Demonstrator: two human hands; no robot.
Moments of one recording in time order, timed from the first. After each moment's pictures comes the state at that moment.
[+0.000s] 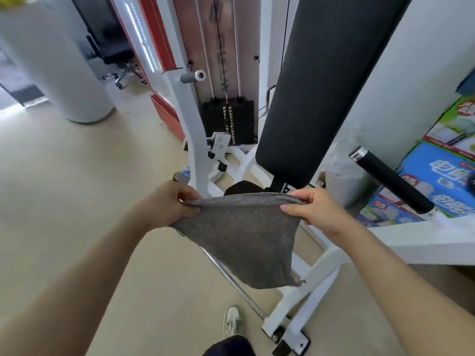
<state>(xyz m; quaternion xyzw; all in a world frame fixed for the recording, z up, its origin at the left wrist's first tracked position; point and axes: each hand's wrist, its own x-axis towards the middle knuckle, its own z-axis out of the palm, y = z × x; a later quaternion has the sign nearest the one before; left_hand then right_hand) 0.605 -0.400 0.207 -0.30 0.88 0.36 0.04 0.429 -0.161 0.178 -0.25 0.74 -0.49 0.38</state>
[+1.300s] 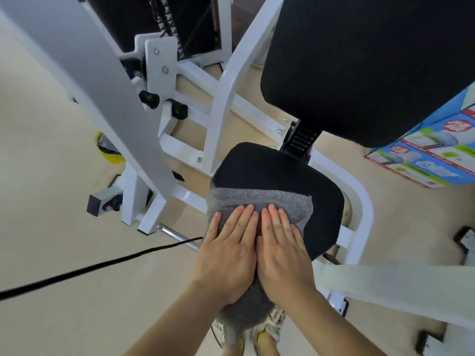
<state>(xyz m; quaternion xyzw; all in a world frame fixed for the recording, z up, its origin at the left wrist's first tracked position) 0.458 -0.505 -0.184 -0.02 0.96 0.14 0.23 0.423 -0.381 -0.203 -0.21 0.95 -0.08 0.22</state>
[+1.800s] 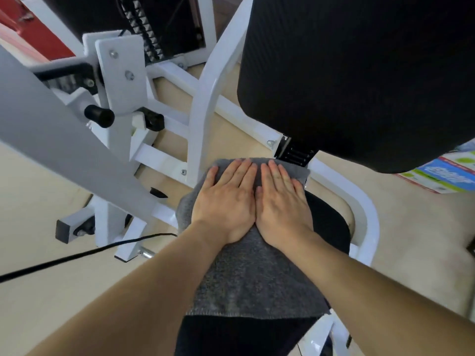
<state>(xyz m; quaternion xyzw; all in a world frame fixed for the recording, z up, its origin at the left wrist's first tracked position) 0.296 -0.527 -0.243 -0.03 0.97 0.12 0.20 0.265 -0.407 -0.256 -0.19 0.94 -0.11 0.24</state>
